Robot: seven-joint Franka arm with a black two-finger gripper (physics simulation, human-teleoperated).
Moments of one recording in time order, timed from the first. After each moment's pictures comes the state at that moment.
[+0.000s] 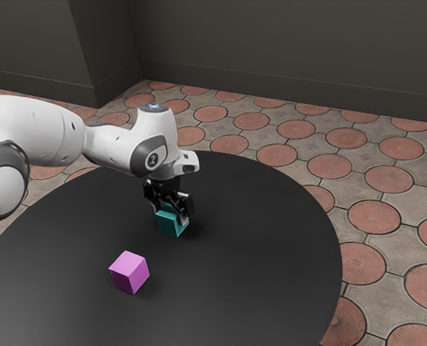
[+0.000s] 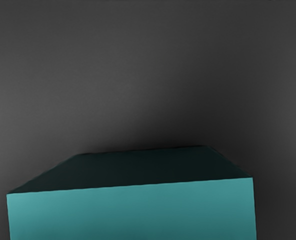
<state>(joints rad) 0.00 0.54 -0.01 -1.72 0.05 2.23 0.03</state>
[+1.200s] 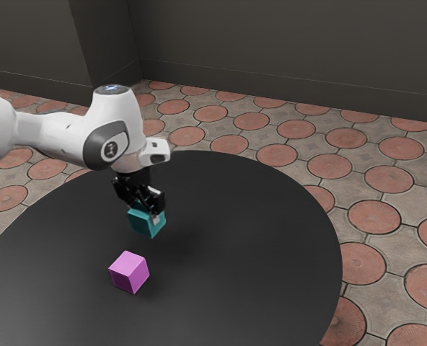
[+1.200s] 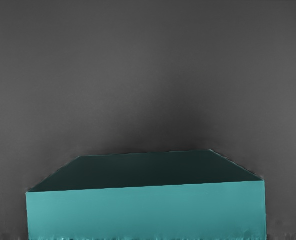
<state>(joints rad) -0.01 0.11 -0.02 -2.11 0.01 2.22 0.03</state>
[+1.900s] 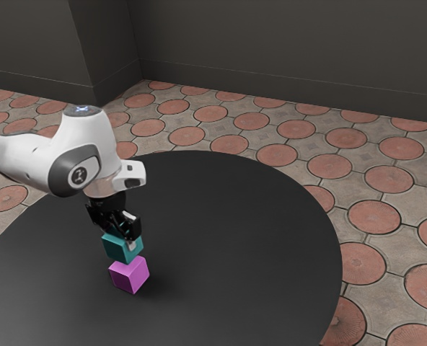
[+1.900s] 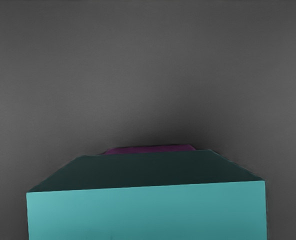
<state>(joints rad) 0.00 -0.13 -0.02 -2.41 0.01 2.26 0.03</state>
